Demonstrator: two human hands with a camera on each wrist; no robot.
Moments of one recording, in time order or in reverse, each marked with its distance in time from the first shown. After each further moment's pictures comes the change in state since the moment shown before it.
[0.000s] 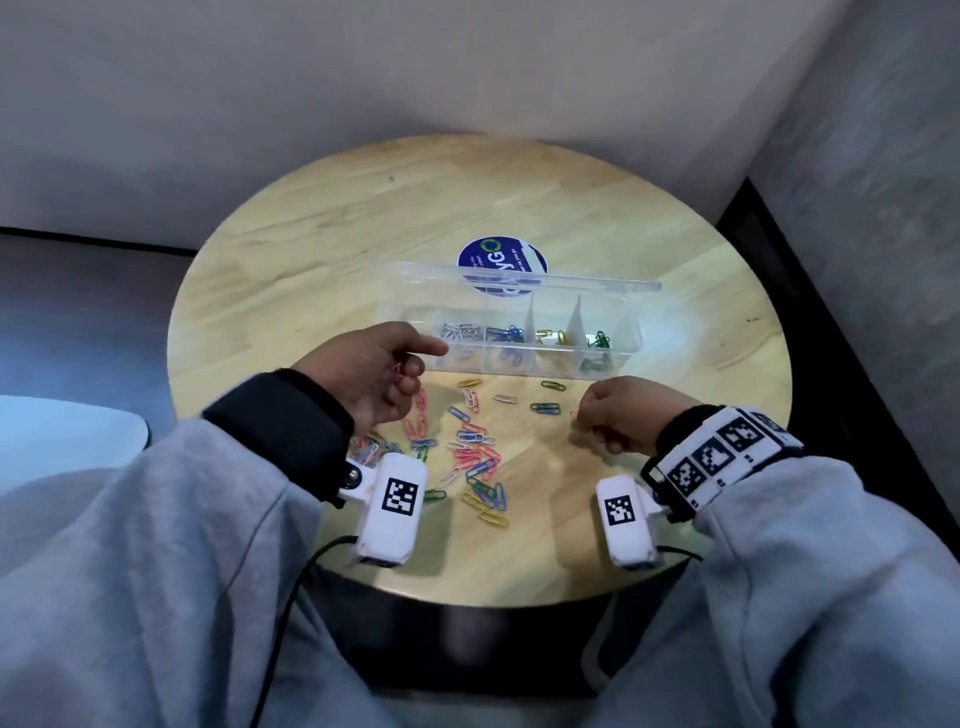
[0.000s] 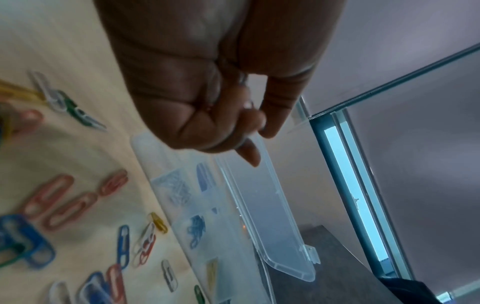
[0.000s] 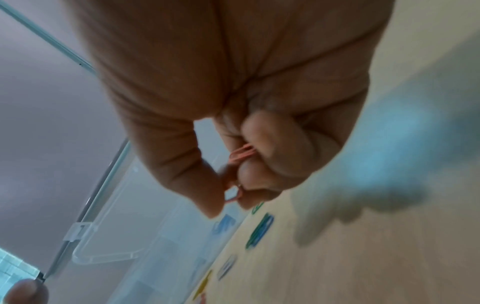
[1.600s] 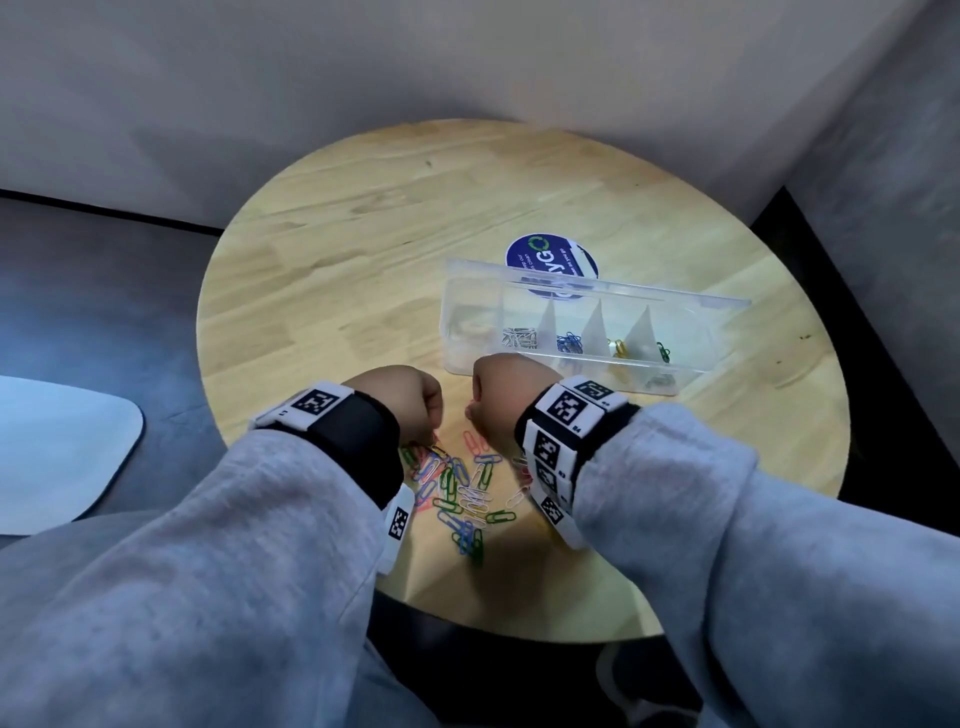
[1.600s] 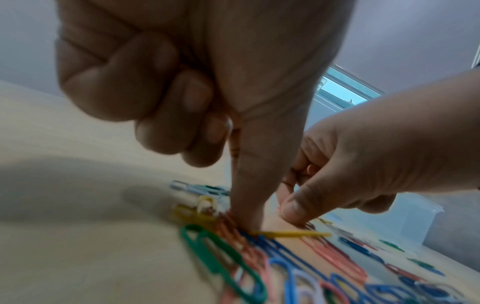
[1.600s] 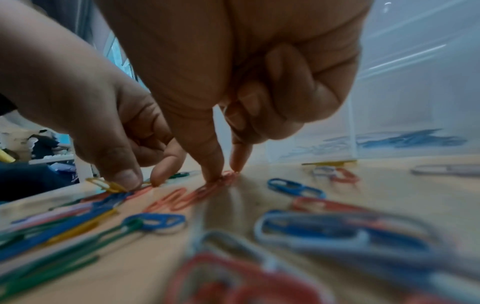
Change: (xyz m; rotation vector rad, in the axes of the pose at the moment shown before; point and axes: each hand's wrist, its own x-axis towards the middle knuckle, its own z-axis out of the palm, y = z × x) left_hand 0.044 -0.017 -0.060 1.402 0.022 0.156; right_hand 0.060 -0.102 0.129 -0.933 0.197 -0.310
